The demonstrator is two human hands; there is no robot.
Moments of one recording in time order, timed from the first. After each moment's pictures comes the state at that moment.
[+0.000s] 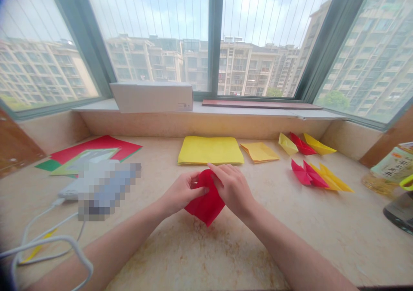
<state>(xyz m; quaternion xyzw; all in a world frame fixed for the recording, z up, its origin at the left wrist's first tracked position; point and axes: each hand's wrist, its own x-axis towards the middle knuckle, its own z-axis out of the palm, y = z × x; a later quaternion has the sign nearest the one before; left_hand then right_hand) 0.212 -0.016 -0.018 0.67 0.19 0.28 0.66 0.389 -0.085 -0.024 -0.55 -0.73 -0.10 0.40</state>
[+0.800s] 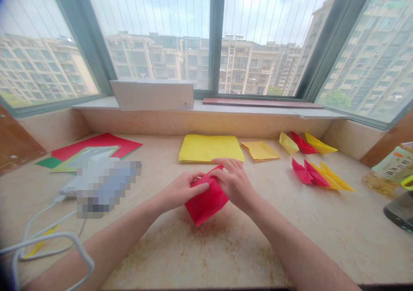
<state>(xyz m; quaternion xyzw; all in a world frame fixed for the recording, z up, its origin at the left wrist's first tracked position) 0.205 -0.011 -0.014 0.74 0.23 0.21 0.59 0.401 -0.083 -0.019 -0.50 -0.77 -0.15 0.36</state>
